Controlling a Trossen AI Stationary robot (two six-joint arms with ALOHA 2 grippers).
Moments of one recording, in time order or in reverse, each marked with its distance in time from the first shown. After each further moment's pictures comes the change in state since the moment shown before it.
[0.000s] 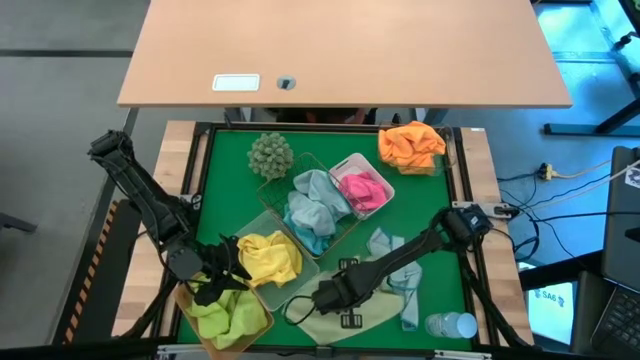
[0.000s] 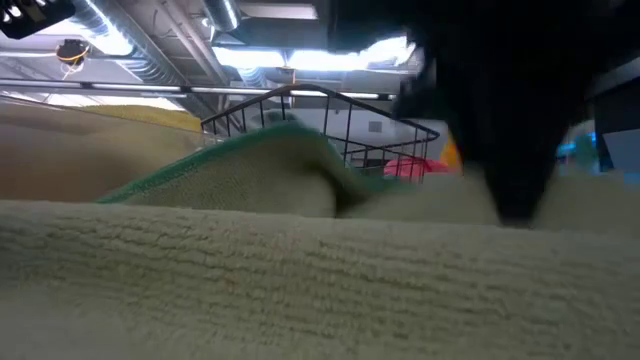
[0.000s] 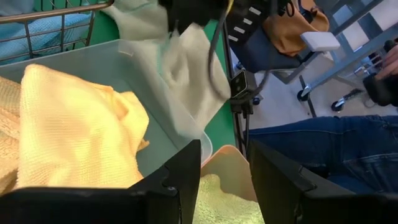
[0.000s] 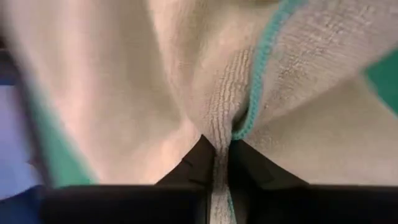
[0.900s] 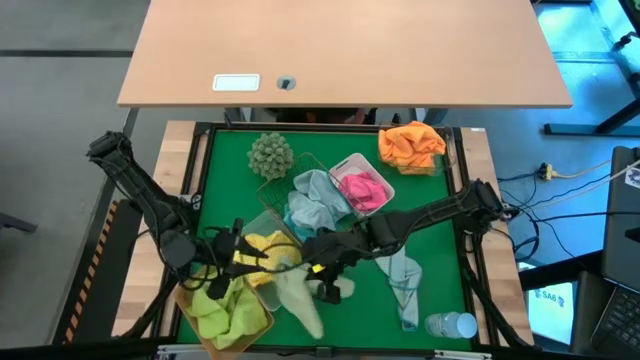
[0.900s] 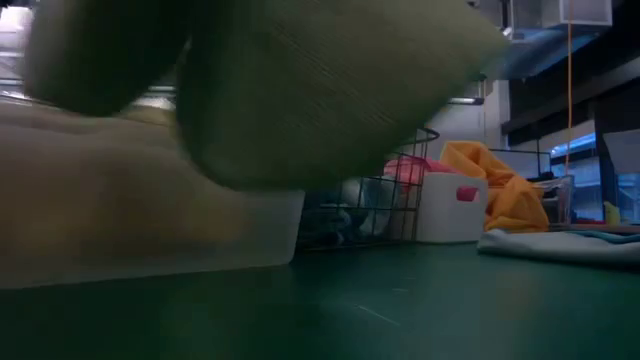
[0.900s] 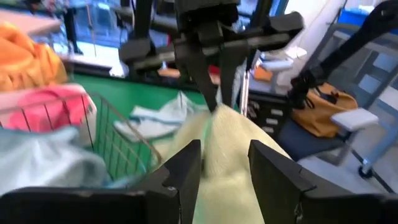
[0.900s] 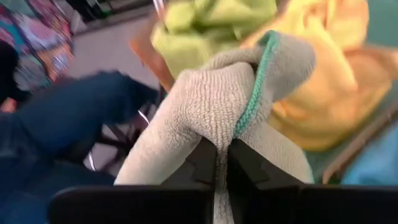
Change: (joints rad) left arm 0.041 0.003 0.000 0.338 -0.322 0.447; right arm -0.143 -0.295 0.004 0.394 0.005 -0.001
